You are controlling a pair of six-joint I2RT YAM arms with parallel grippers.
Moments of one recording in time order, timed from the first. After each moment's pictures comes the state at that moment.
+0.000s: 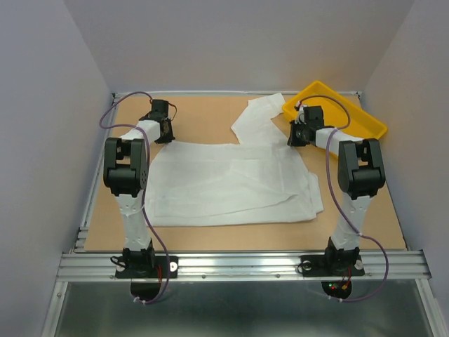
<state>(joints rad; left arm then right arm) -0.08 2.10 1.51 -0.37 -0.15 -0.20 0.10 2.03 1.35 -0.15 -0.19 0.09</state>
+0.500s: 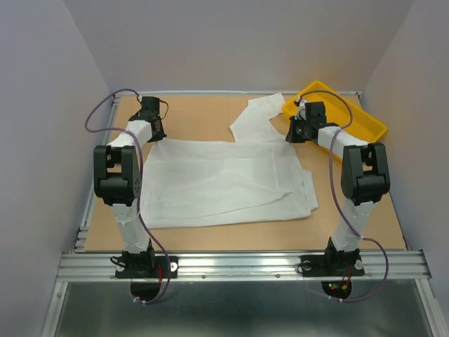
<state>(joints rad) -0.05 1.97 1.45 -0.42 -0.22 -0.24 0.10 1.96 1.34 -0.19 -0.25 0.10</state>
